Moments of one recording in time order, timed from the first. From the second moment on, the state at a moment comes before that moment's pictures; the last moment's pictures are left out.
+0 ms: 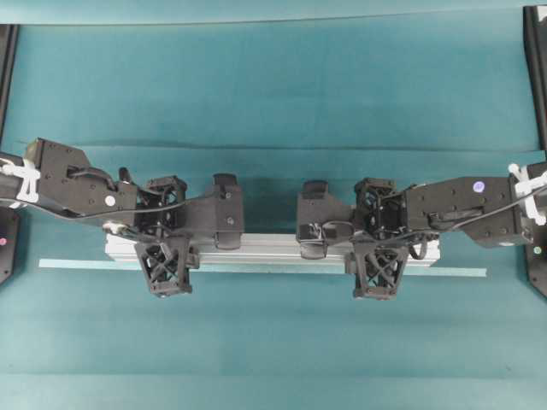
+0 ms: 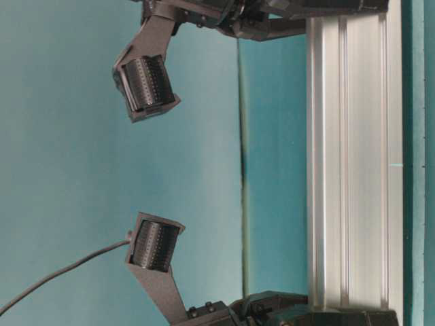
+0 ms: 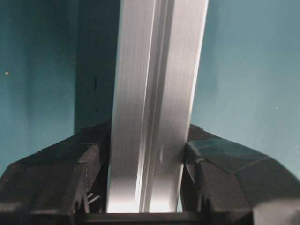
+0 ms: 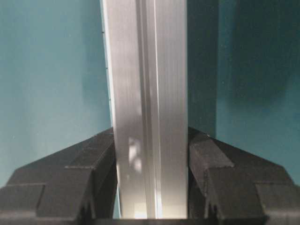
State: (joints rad) left arm 0.01 0.06 0.65 0.03 0.54 -0.13; right arm 0.02 0.06 0.63 0.04 0.60 0.05
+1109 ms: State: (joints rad) left arm 0.00 0.07 0.67 0.03 0.46 -0.13; right arm 0.01 0.08 0.66 0.05 0.55 0.05
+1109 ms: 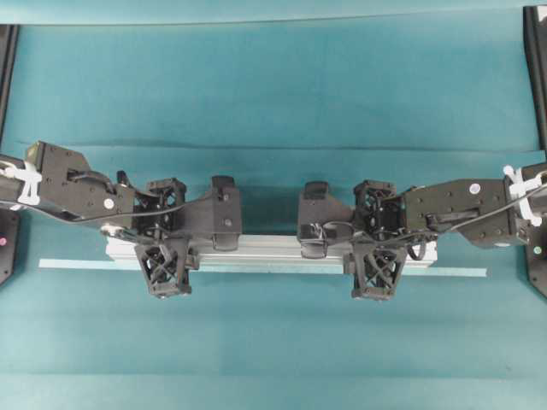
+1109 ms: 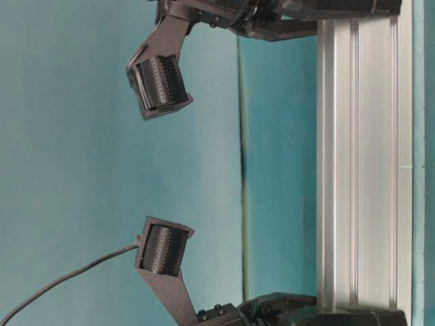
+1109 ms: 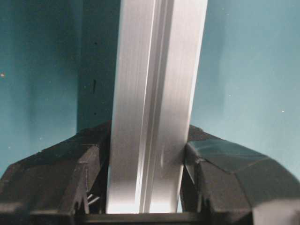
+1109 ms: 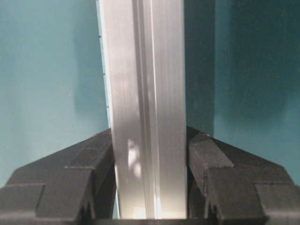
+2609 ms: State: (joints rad) left arm 0.02 -0.16 0.71 0.03 0.54 -0.04; right arm -0.01 -0.10 0.66 0.05 0.55 0.05
